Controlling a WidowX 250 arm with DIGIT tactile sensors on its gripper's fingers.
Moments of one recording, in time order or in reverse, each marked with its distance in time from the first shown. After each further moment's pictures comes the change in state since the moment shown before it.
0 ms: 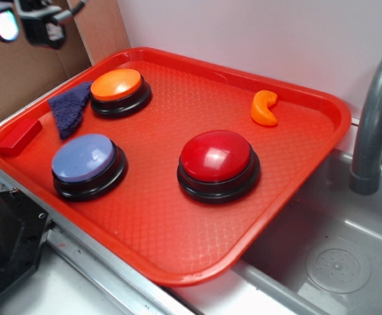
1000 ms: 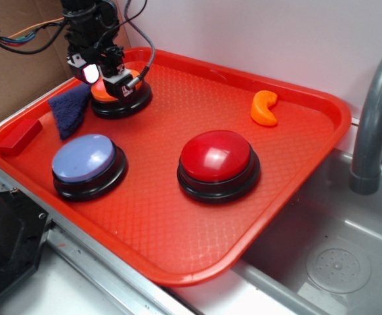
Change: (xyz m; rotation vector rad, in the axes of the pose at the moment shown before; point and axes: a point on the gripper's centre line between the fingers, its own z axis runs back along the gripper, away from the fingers) arm 0.076 0.009 -0.084 0.092 -0.200 -0.183
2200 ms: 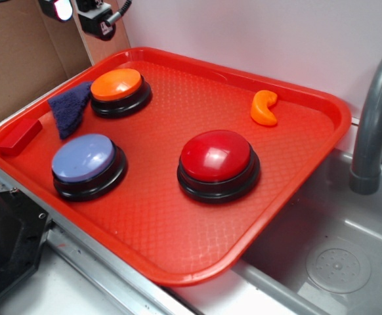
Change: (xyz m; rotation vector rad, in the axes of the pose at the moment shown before) arm 0.004 0.002 0.091 0.103 -0.016 0.059
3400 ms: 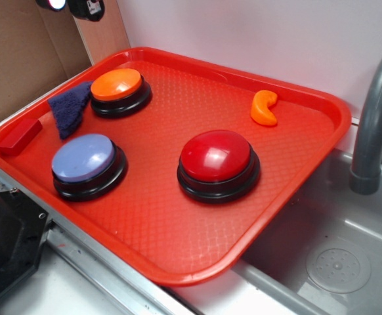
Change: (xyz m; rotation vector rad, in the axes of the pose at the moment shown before) arm -0.007 0.005 0.023 -0.160 0.053 -0.031
